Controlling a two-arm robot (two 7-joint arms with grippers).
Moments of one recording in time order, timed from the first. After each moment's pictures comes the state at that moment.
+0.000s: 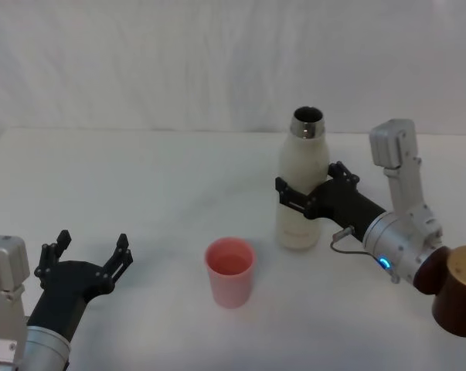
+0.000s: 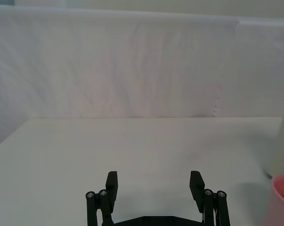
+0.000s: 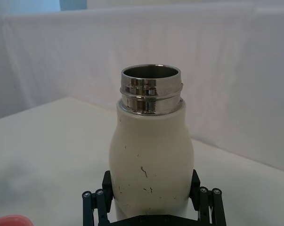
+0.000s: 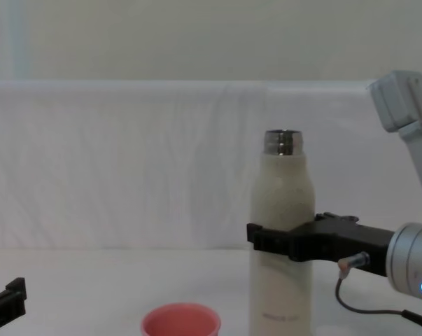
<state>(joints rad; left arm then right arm) 0.27 0.24 0.04 -1.85 -0.25 -0.02 -0.02 0.34 0.21 -0.39 -1.42 0.27 0.11 0.30</state>
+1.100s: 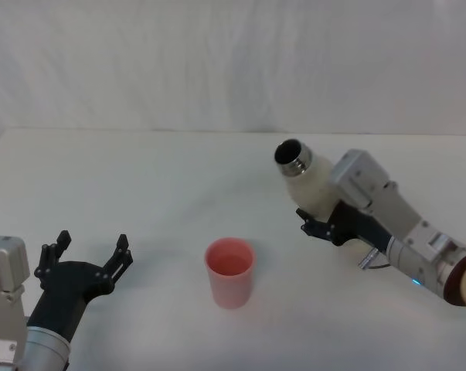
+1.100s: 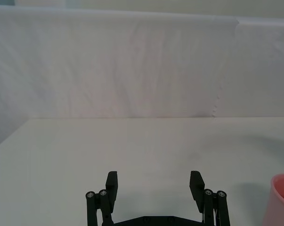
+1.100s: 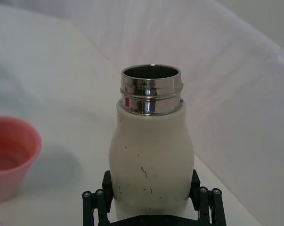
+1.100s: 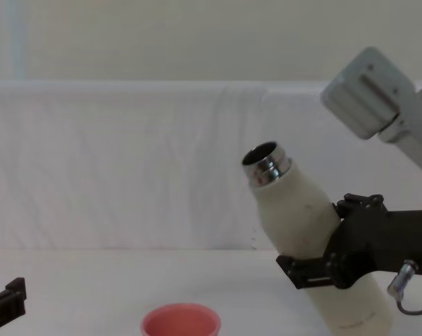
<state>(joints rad) 0.27 0.24 0.04 -1.85 -0.25 -0.02 -0.02 0.27 0.41 -0.49 -1.74 -0.13 0.31 0.27</state>
